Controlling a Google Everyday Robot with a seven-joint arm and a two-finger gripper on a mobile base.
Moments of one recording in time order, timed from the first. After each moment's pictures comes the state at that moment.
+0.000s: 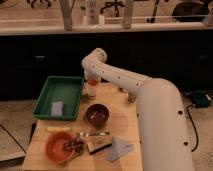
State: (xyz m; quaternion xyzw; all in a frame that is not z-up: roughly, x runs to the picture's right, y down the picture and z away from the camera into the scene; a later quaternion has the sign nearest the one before) arm -0.081 -0.066 0.918 -0.04 -0.15 -0.61 0.78
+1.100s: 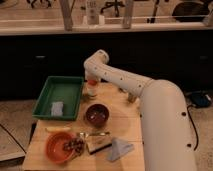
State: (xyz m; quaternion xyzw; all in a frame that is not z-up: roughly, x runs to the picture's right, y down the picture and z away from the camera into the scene) arm -0.076 -0.065 0.922 -0.02 -0.15 -0.61 0.78
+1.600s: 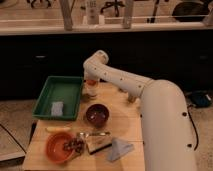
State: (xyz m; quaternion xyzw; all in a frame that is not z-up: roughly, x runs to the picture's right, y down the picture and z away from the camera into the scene) arm -0.085 -0.065 0.919 -0.01 -0.16 -0.61 0.77
